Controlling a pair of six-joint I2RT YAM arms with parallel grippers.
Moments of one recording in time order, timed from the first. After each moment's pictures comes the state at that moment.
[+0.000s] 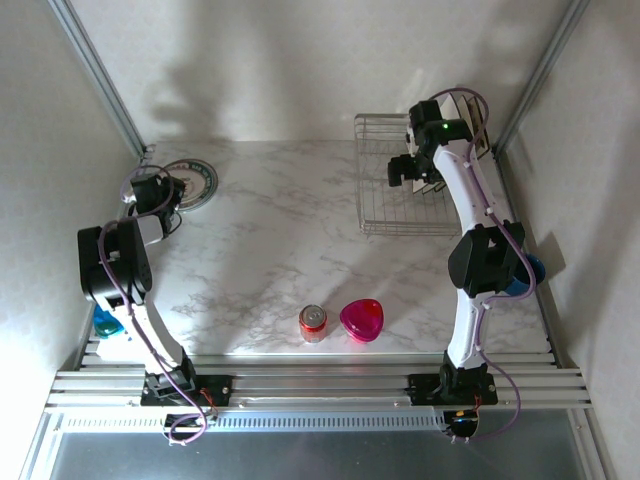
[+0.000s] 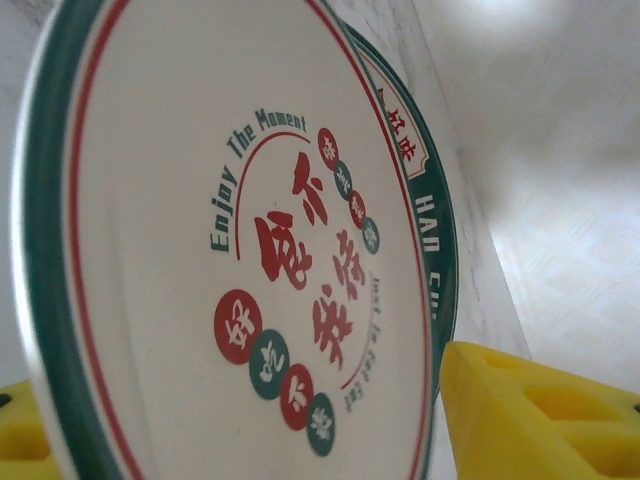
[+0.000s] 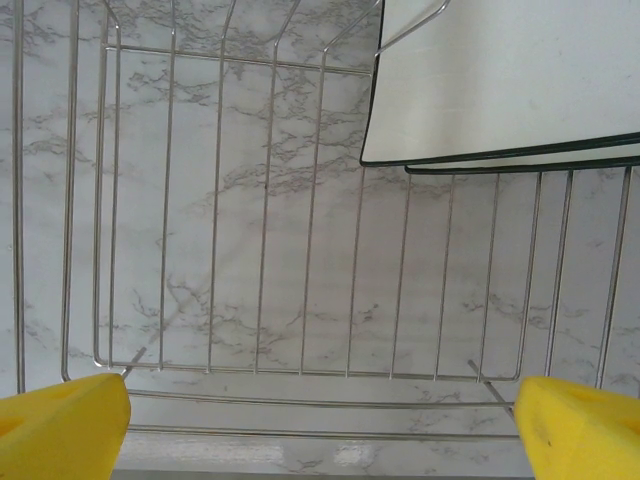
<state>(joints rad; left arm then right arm) 0.28 1.93 1.08 0.28 0.10 -0.98 0.23 2.04 2.13 -1.27 0.13 0.07</state>
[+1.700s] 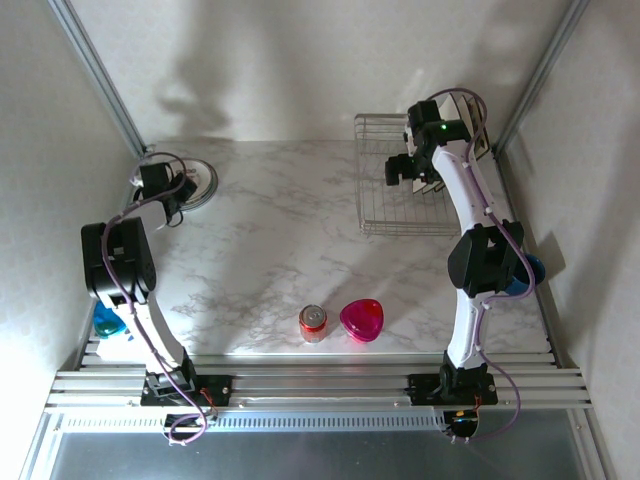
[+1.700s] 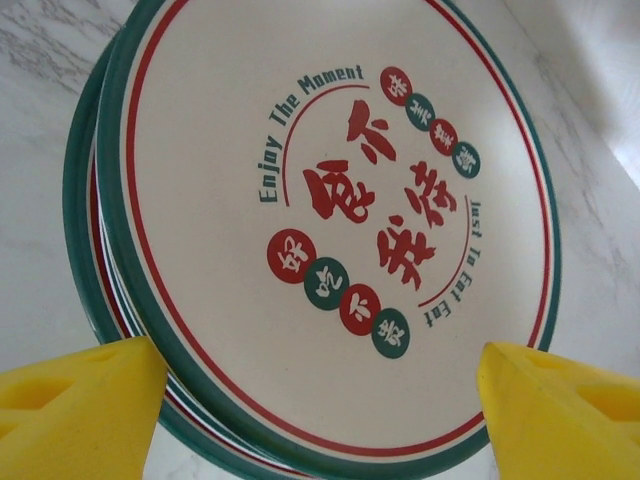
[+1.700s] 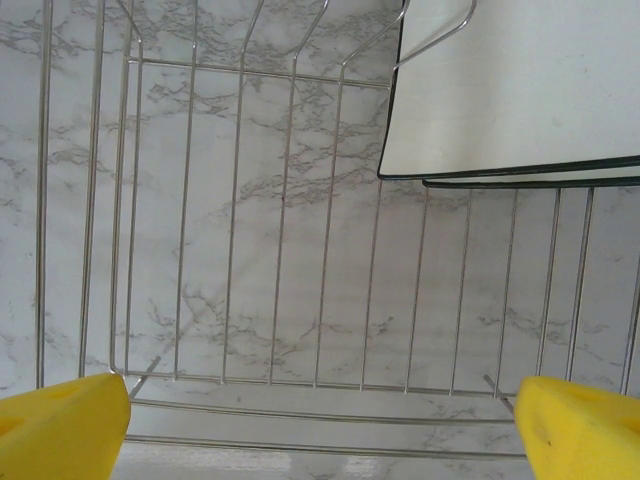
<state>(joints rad) 0.22 1.94 1.24 -0.02 0.00 -0.66 0.23 2.04 2.13 -1.24 0.11 0.07</state>
